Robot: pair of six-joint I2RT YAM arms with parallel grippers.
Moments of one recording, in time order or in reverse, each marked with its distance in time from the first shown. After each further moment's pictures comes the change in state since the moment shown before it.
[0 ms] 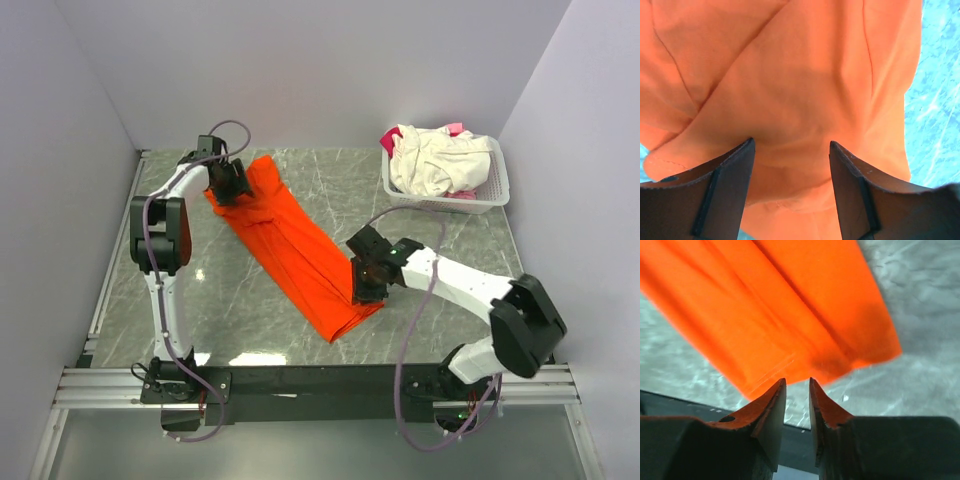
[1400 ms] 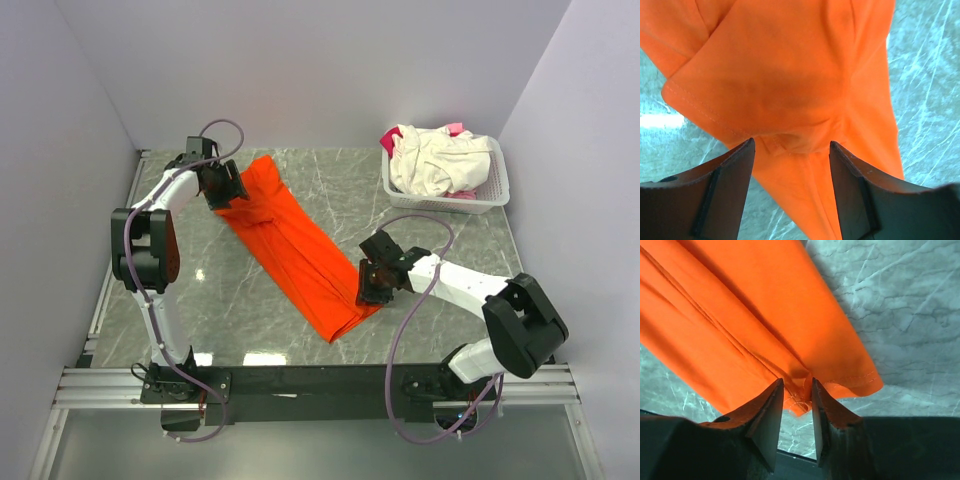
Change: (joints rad) left arm 0.005 -0.231 -0.194 -0.004 0.015 0.018; right arm -0.087 -0.030 -0.148 0.184 -0.041 -0.009
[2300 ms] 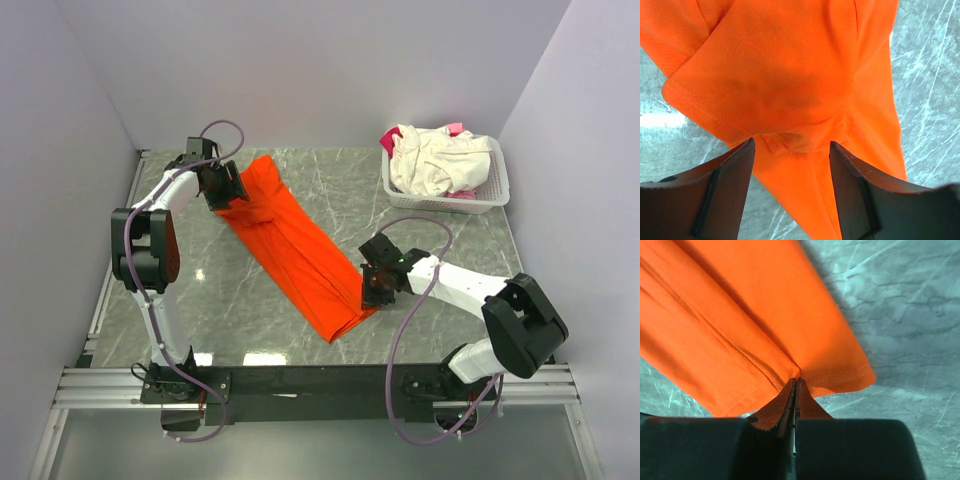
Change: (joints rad) left arm 0.000 0.000 -0.009 0.000 0.000 0.007; right arm 0.009 0.001 -0.012 -0.024 0.013 -0.010
